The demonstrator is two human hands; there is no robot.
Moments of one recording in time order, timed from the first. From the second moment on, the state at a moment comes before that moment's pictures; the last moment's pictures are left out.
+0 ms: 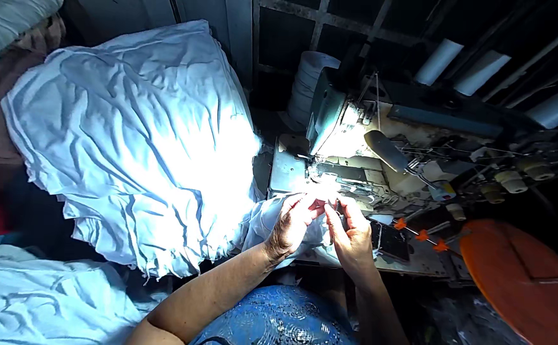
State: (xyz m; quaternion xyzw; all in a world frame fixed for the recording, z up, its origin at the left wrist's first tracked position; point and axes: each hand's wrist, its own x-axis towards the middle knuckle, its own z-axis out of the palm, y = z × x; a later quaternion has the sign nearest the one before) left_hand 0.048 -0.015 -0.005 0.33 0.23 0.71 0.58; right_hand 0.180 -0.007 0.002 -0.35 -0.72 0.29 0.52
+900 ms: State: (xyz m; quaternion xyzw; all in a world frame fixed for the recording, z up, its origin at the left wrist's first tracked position) left_hand 0.046 -0.014 -0.011 0.43 0.29 0.69 0.50; right_hand 0.184 -0.003 0.008 -0.37 -0.76 0.24 0.48
